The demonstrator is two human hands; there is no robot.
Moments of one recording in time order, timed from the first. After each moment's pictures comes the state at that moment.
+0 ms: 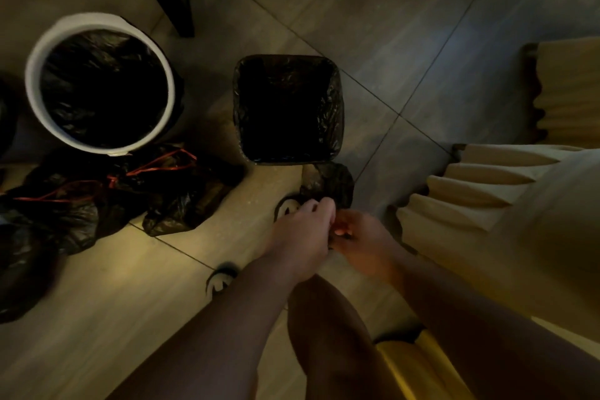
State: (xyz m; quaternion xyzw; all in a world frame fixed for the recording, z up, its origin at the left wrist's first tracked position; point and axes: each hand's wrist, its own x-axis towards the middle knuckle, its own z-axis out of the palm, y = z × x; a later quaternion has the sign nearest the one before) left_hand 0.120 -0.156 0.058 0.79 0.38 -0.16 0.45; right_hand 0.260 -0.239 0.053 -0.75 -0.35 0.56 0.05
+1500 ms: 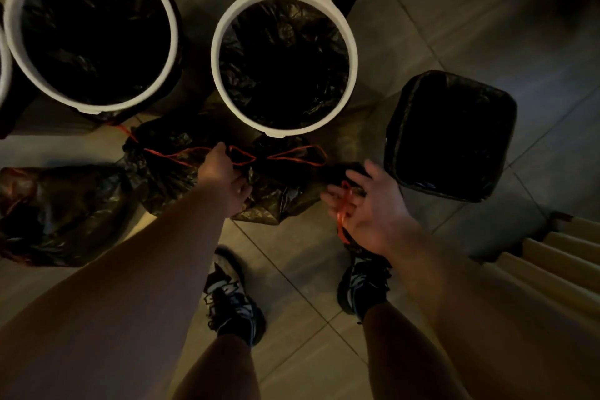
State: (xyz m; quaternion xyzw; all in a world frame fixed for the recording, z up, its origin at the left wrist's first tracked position) left_hand -0.191 0.043 -0.099 -0.07 0.73 0.19 0.65; right_hand 0.040 -0.045 -0.030 -0.64 0.23 0.66 0.33
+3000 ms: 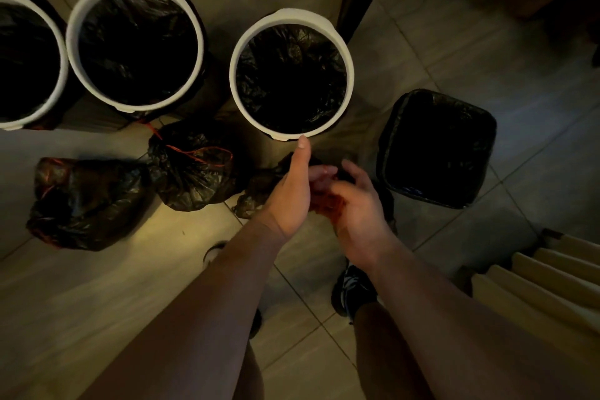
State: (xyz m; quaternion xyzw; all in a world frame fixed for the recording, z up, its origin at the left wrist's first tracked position) left_hand -0.114 -0.011 0.045 0.27 0.59 0.11 0.76; right_hand 0.009 -0.062 0.023 -0.63 0.00 0.65 0.42
